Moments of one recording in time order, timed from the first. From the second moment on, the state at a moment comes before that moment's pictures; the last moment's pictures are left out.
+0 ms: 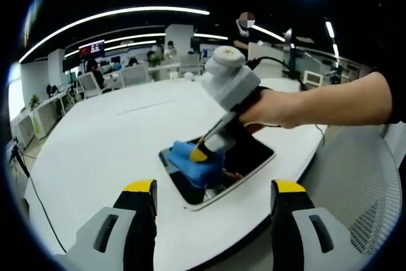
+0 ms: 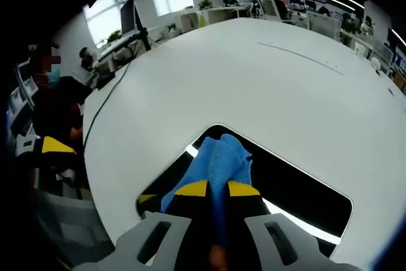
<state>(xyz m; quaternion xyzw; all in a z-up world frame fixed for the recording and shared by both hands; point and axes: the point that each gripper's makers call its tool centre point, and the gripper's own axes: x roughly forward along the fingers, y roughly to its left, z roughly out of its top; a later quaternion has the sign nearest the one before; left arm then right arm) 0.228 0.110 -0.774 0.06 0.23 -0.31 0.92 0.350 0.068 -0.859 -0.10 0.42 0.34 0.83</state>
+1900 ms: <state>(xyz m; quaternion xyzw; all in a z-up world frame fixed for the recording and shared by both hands) 0.228 0.109 -0.776 0.05 0.23 -0.31 0.92 0.345 0.033 -0.856 -0.11 0.43 0.32 0.84</state>
